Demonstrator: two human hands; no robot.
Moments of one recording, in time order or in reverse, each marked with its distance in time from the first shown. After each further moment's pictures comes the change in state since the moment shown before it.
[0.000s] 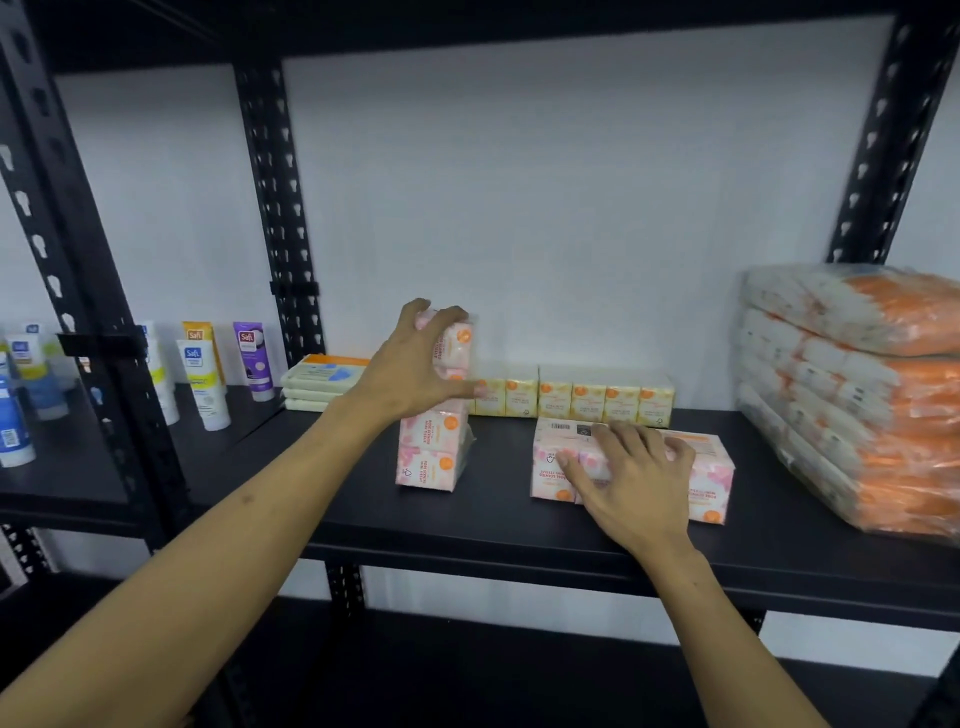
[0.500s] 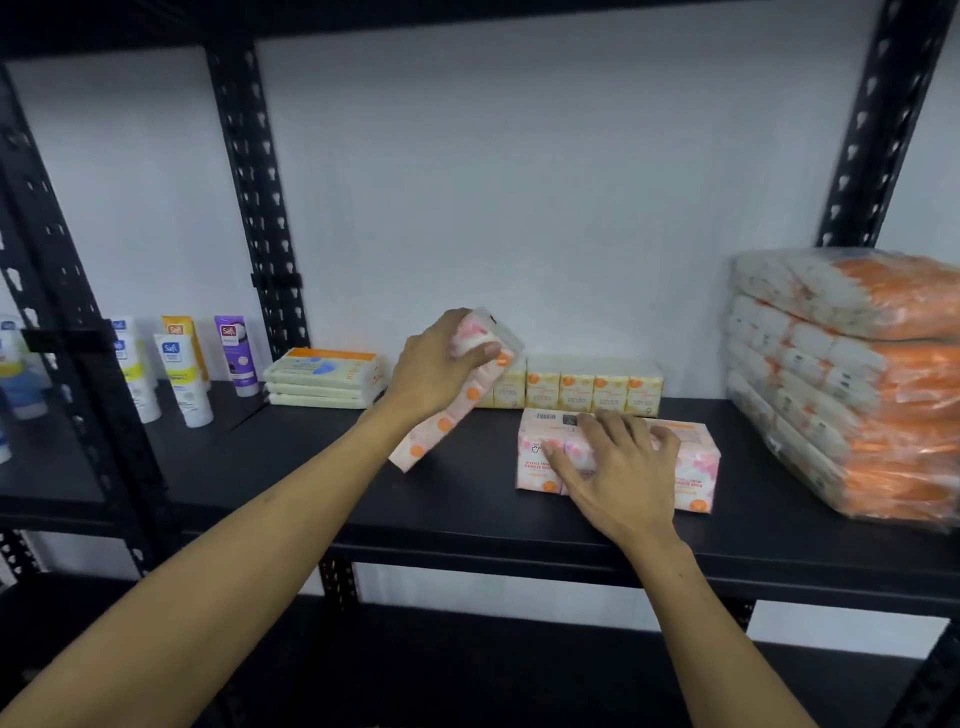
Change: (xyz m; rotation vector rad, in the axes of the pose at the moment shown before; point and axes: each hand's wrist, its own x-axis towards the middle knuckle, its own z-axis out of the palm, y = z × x) left_hand 0.009 0.024 0.043 -0.192 0.063 -0.080; right_hand 0.001 0.002 0.003 -0.013 -0.018 0.001
